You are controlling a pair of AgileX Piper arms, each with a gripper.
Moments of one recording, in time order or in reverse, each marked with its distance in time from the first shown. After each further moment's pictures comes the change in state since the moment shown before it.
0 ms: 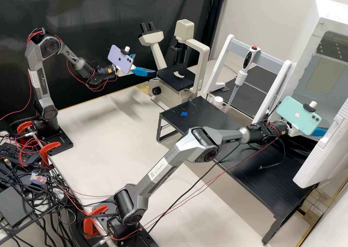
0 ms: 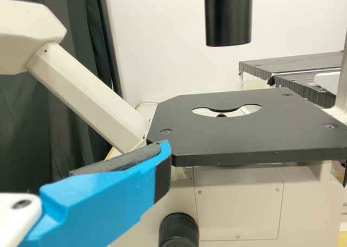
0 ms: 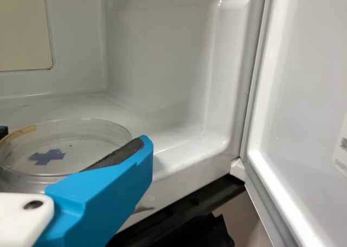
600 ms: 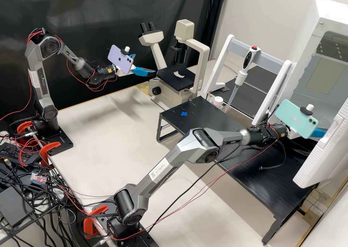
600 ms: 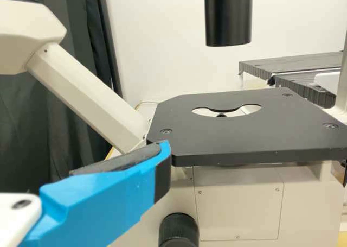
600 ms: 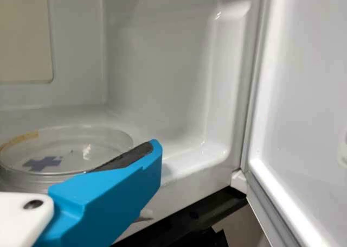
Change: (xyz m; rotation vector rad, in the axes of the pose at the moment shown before) left arm 0.000 0.000 0.000 0.000 0.000 0.000; right arm -0.002 -0.011 0.009 0.011 -0.012 -0.030
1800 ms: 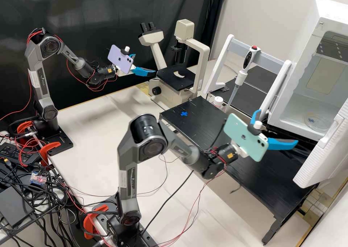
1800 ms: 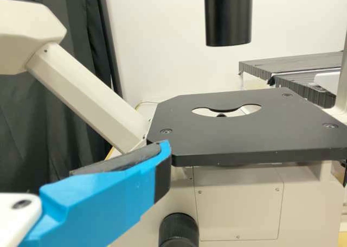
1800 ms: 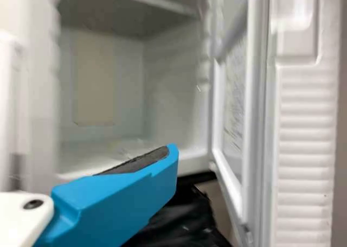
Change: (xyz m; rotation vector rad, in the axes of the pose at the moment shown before) left arm 0.000 0.000 0.000 0.000 0.000 0.000; right arm -0.268 0.018 0.018 0.040 0.331 0.182
